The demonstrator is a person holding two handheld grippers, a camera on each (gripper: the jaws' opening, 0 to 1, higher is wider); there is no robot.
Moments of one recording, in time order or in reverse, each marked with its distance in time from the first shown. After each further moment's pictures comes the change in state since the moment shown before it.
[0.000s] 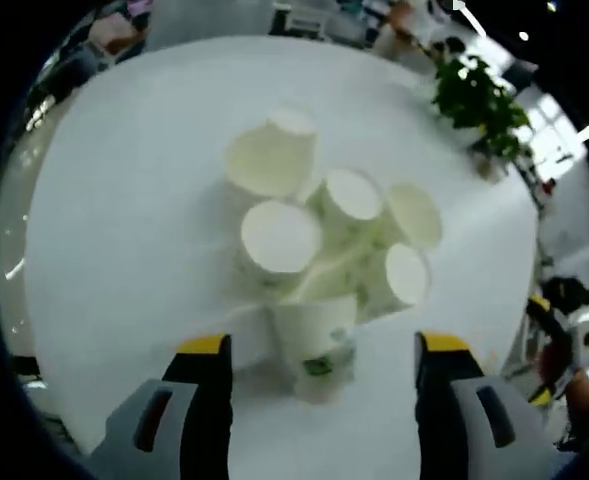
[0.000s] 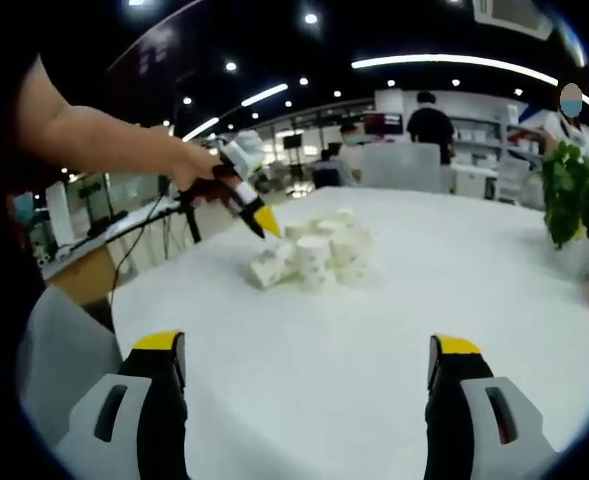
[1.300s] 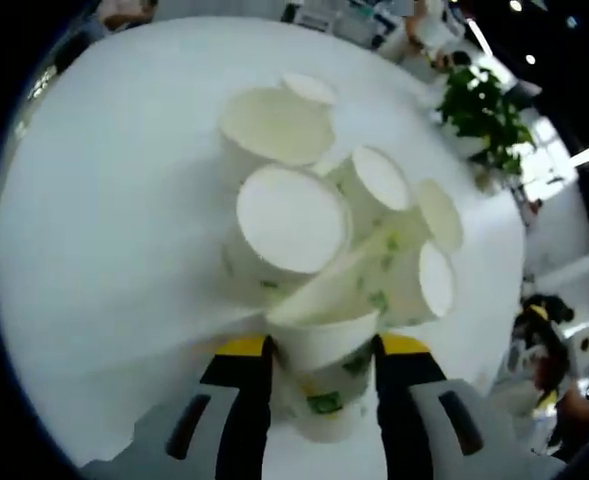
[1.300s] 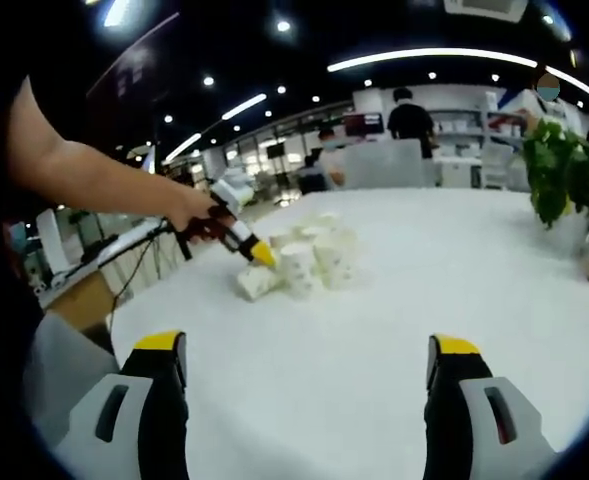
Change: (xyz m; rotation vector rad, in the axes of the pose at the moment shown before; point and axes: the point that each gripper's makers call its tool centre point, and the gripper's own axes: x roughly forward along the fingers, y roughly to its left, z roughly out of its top) left arm 0.032 0.000 -0.003 -0.051 -0.021 -0.096; right arm -0.004 -0.015 0.006 0.094 -0.035 -0.036
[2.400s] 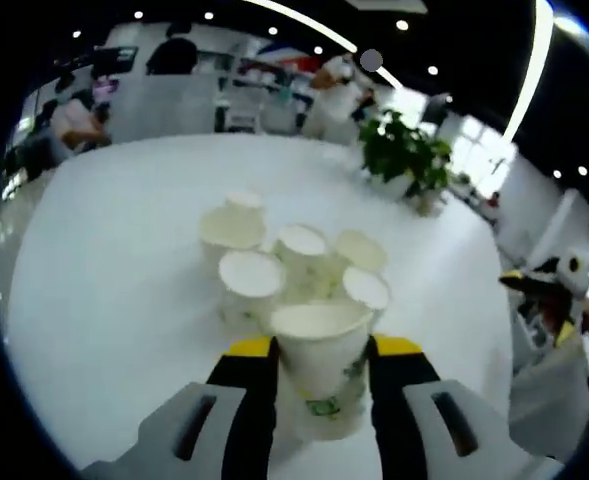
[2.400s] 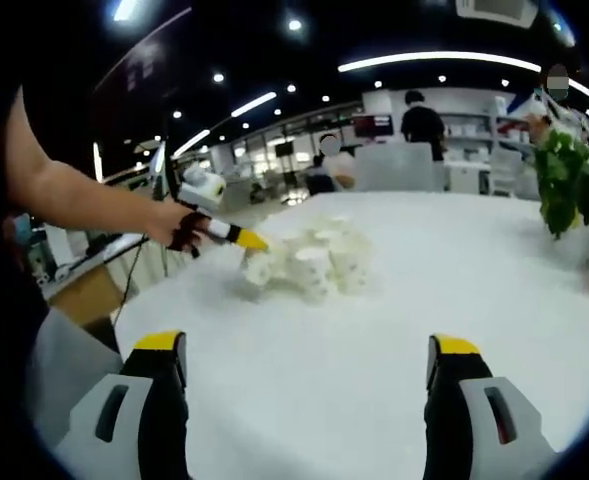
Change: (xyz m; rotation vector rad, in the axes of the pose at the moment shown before) left arm -0.064 -0.026 0.018 0.362 -0.491 -0.113; right arm 0.005 0.019 0.008 -0.033 0.002 0.028
